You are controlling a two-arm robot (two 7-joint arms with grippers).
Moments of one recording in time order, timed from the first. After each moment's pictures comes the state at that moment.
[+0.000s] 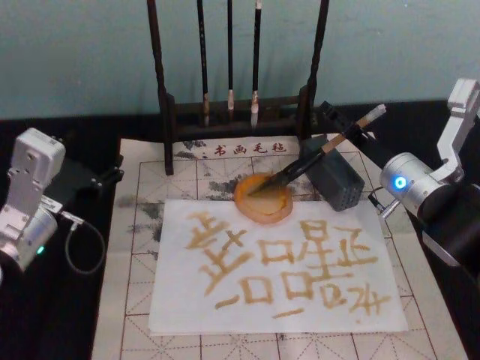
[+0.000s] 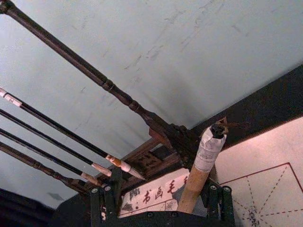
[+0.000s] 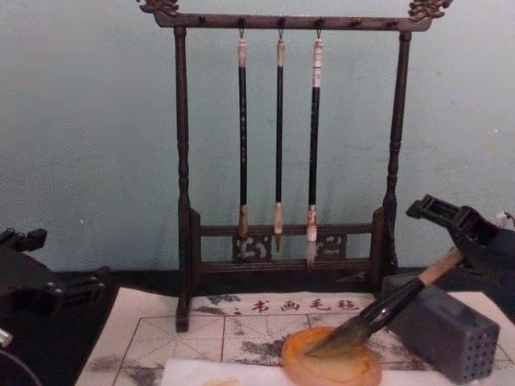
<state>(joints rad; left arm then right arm) -0.20 0.60 0.45 -1.41 -0.25 -0.12 0.03 0.38 0.36 -0.40 -1.26 1.27 0.15 0.06</state>
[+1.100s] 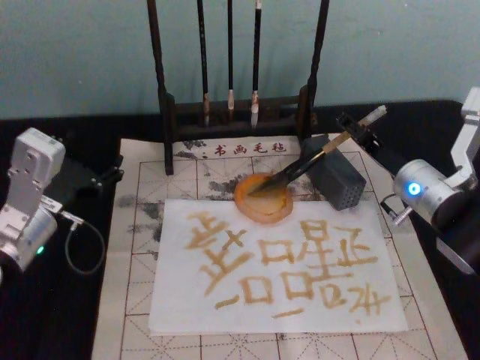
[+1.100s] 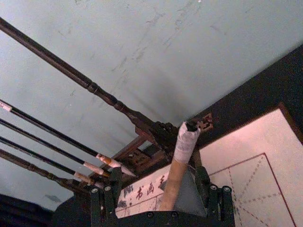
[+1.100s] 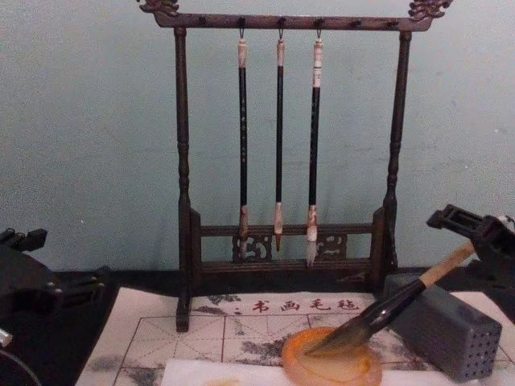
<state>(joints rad) -0.20 0.60 0.45 -1.41 -0.25 -0.12 0.03 0.35 0.39 -0.38 -1.29 1.31 0.17 0.04</state>
